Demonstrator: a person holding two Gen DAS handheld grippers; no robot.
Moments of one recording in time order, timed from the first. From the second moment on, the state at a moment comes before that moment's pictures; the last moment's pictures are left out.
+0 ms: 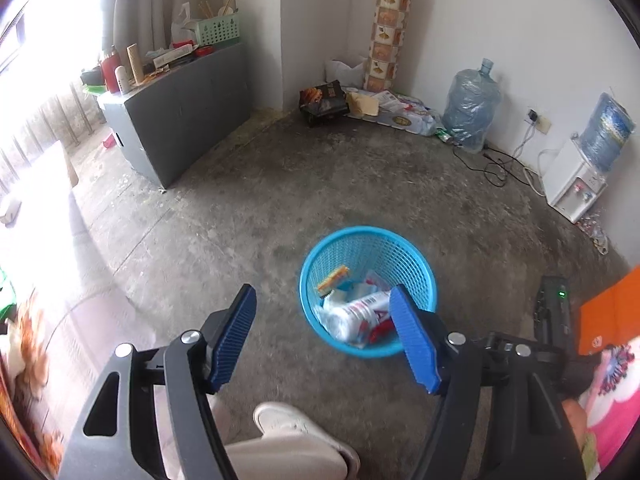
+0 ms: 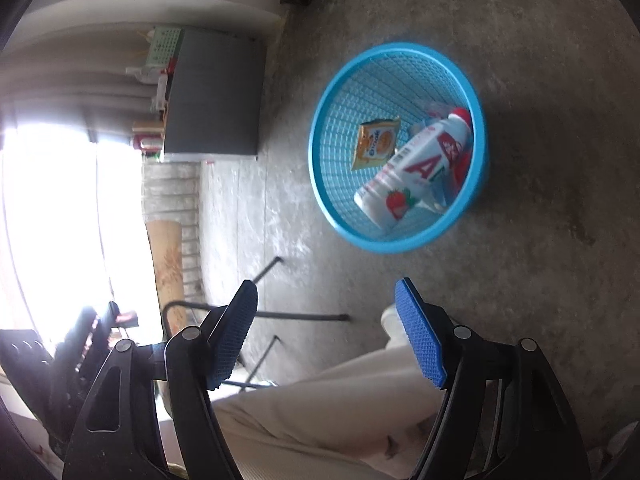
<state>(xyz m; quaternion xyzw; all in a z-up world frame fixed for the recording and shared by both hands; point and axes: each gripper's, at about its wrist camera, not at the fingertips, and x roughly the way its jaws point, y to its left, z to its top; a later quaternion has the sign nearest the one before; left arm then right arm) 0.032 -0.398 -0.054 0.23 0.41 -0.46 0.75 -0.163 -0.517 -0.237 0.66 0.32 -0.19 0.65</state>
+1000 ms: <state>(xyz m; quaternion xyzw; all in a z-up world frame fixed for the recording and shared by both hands) 0.066 -0.120 0.006 0.08 0.41 -0.32 0.85 -0.081 -0.389 -0.094 0.38 0.42 -0.12 0.81</state>
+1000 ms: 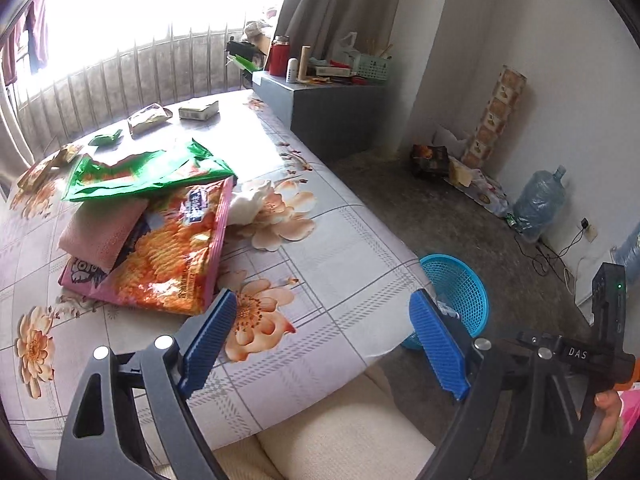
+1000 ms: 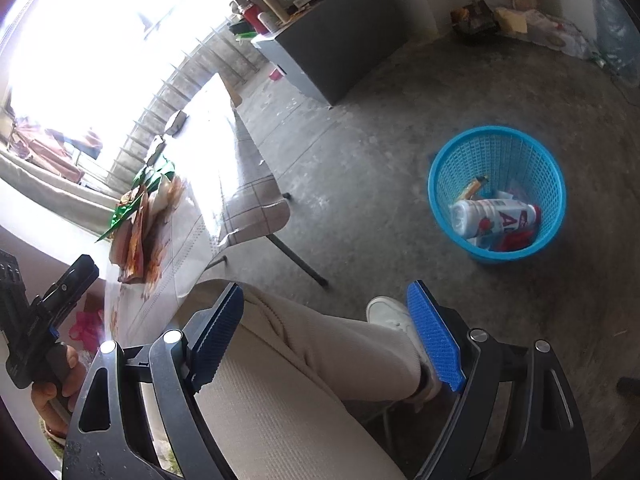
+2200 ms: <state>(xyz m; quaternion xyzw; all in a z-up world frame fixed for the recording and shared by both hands) 0.147 0.051 -0.005 -0.14 0.38 -0.20 0.89 0.119 -0.289 -0.030 0.44 0.41 0.18 0.78</state>
